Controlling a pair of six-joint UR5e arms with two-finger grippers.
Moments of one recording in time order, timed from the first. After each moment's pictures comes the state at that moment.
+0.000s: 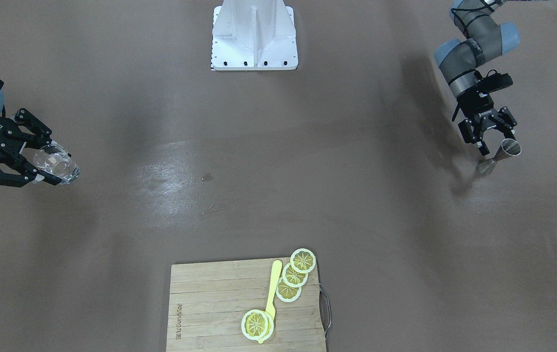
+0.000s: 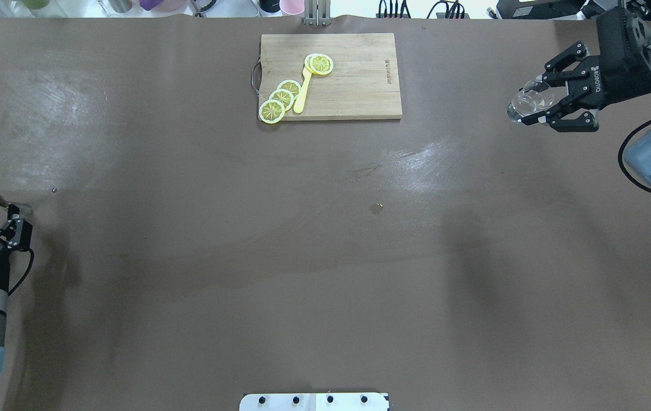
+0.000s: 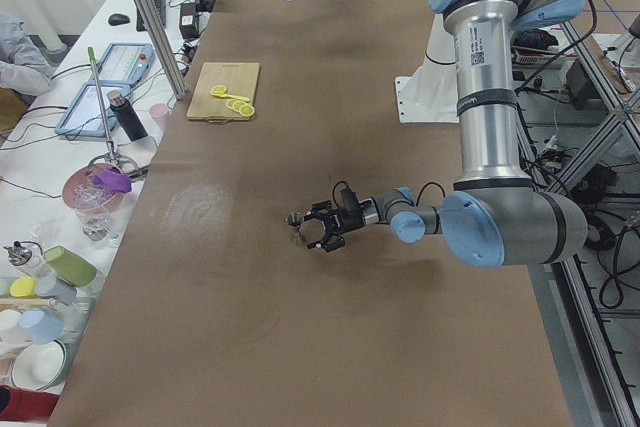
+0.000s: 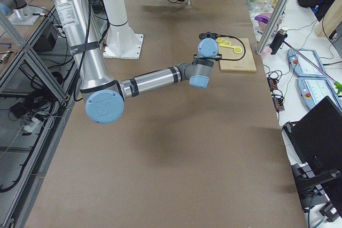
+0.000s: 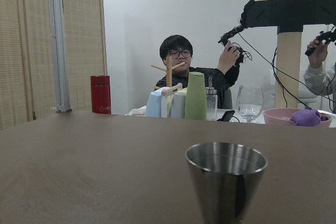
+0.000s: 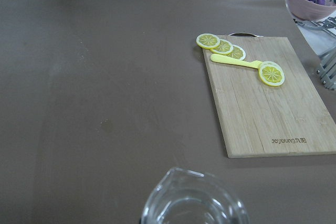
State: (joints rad) left arm -0.21 -1.32 -1.61 -2.04 -0.36 -2.09; right arm 1.15 -1.29 1.59 -0.55 2.55 -0.25
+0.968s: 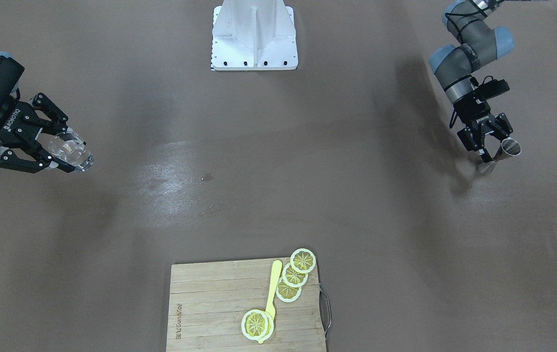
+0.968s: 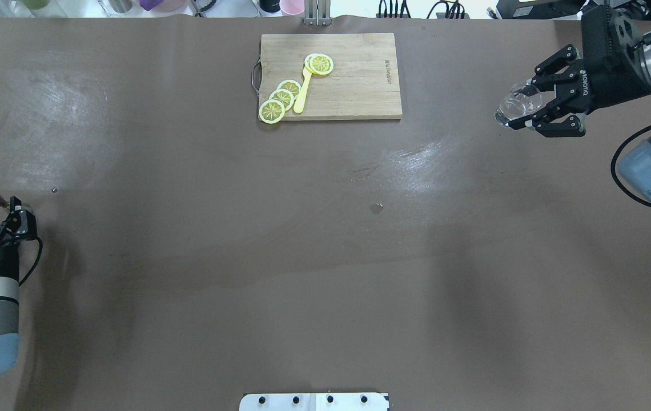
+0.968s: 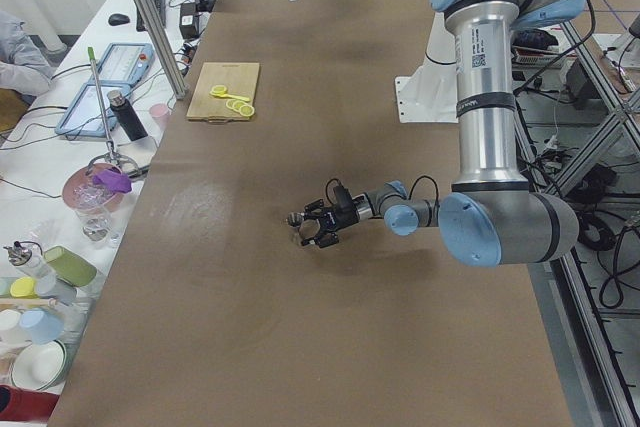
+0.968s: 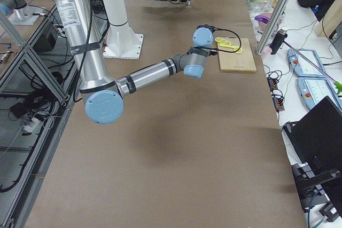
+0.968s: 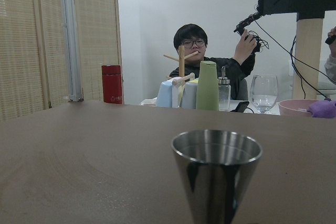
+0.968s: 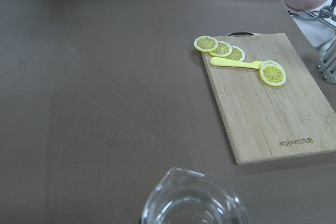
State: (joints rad) left arm -0.25 -1.36 -1.61 -2.00 -0.40 -2.09; right arm 1.11 -1.31 1.70 -0.68 2.49 -0.20
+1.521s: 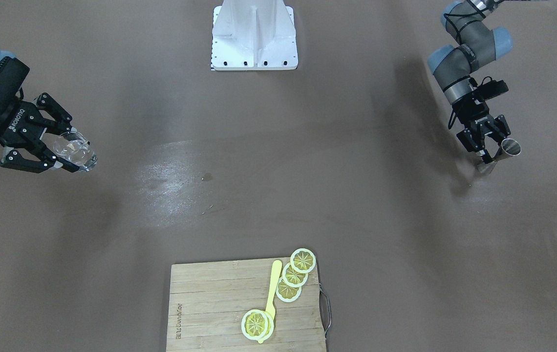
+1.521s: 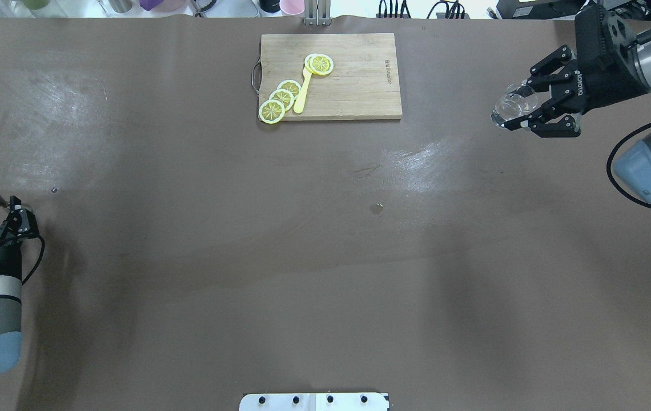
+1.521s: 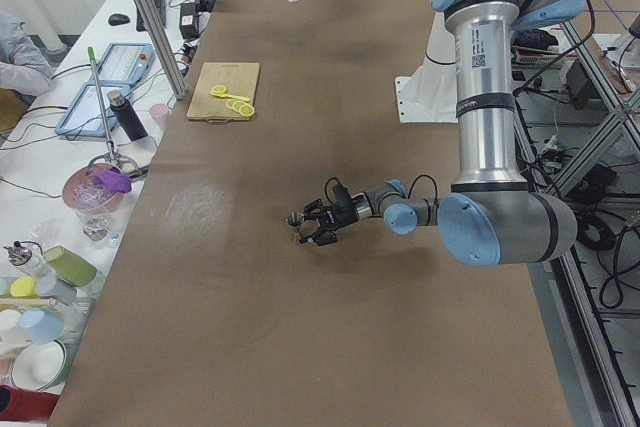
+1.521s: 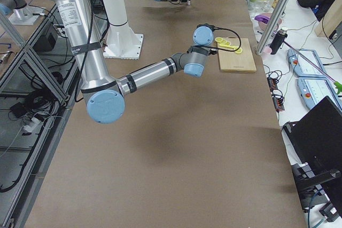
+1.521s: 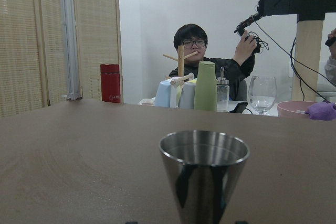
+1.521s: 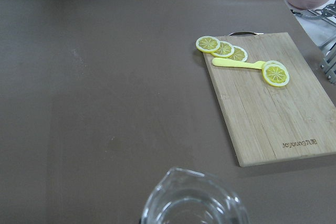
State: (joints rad) left arm -0.26 -1.37 -1.61 -2.00 -0.41 -2.09; right arm 1.10 -1.30 1.70 -0.70 2.49 -0.20
